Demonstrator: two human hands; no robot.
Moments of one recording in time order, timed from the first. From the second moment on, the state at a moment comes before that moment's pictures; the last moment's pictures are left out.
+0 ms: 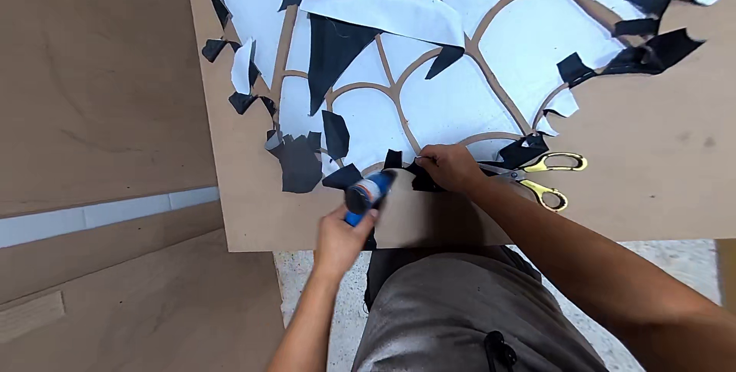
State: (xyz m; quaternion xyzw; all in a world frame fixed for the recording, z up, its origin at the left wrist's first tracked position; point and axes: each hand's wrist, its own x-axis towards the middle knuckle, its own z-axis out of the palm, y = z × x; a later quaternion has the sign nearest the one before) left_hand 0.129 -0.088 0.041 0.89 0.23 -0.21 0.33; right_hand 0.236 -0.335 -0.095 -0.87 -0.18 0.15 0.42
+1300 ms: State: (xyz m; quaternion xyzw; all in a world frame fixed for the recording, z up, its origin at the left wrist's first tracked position) left_hand 0.132 -0.134 0.023 0.92 0.14 -0.28 0.25; right_hand 0.203 -0.378 -0.111 -0.86 -0.30 0.06 0.40
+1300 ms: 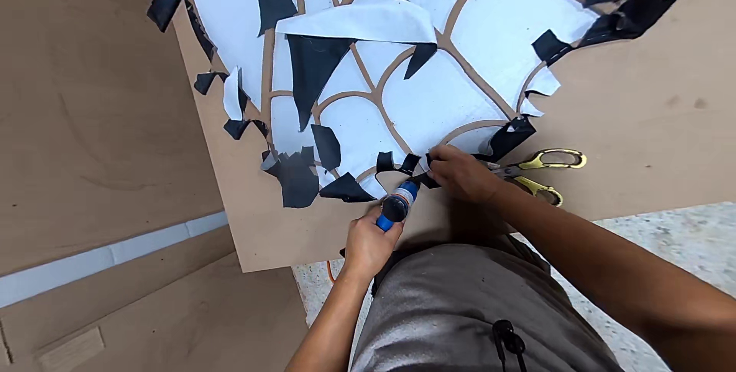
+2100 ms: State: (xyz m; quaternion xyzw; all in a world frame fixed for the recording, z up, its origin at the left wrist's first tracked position) left_hand 0.154 -0.028 0.044 0.91 0.34 -0.14 0.19; right_hand 0.198 -0.354 -0.085 -0.91 -0.24 0.05 0.33
